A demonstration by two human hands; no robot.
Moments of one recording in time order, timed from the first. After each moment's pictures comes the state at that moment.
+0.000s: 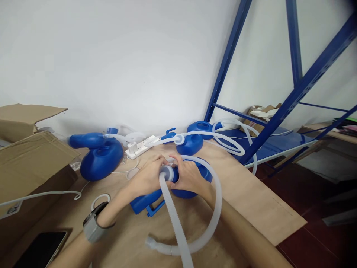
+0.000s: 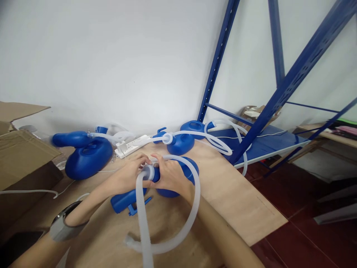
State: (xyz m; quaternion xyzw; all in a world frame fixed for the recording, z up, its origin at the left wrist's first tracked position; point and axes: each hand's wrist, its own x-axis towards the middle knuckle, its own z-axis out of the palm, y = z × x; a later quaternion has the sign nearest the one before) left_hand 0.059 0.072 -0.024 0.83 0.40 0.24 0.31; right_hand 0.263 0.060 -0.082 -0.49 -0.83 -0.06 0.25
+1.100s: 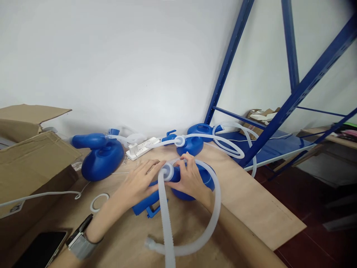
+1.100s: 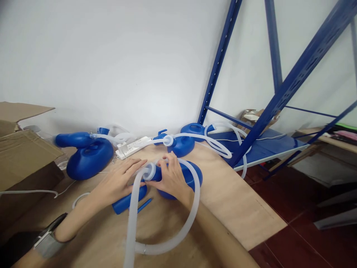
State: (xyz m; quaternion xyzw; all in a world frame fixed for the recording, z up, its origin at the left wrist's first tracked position) left_hand 0.020 0.065 -0.058 0.91 0.32 0.27 0.03; right_hand 0.260 0.053 -0.090 -0.46 -0.79 -0.18 0.37
